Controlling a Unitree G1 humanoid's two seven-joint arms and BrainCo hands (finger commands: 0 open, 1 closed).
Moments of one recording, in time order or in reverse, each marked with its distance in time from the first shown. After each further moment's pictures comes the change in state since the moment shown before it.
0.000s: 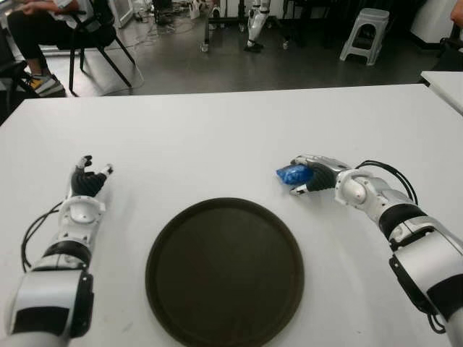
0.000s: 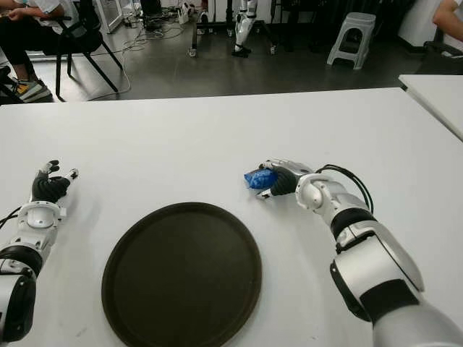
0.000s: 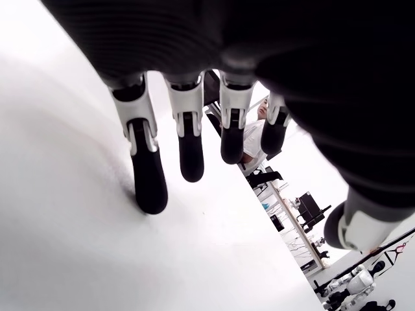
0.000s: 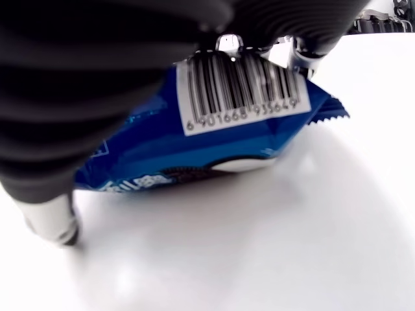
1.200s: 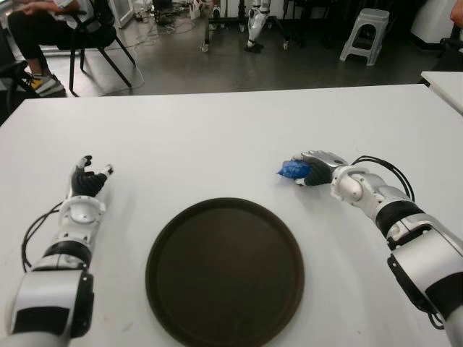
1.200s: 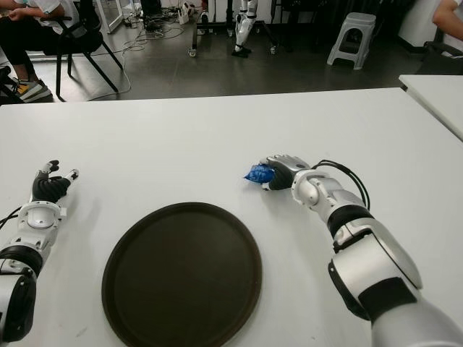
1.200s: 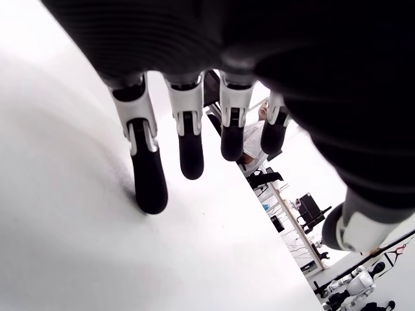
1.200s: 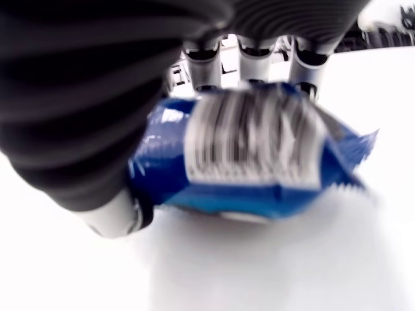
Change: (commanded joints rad) left arm -0.001 0.000 -0.003 0.000 0.002 0.003 0.006; right arm -0.006 -0.006 0.065 -0.002 -0.041 0.010 -0.117
